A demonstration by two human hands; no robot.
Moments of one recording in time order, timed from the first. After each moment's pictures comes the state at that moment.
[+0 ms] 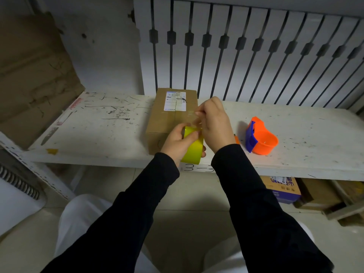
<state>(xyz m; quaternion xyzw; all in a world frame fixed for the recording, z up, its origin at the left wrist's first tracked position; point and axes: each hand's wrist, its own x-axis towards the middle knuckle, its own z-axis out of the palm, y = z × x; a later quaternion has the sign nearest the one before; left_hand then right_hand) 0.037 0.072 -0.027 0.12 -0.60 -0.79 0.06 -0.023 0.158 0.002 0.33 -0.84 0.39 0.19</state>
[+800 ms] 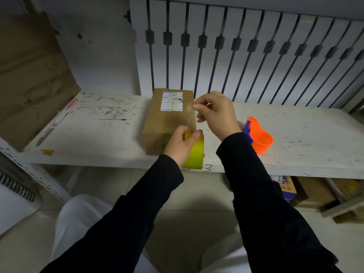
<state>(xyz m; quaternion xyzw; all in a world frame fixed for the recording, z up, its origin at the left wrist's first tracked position) 0.037 0.084 -0.028 0.16 -0.72 -0.67 0.07 -0.036 0.163 0.025 0.29 -0.80 0.53 0.05</state>
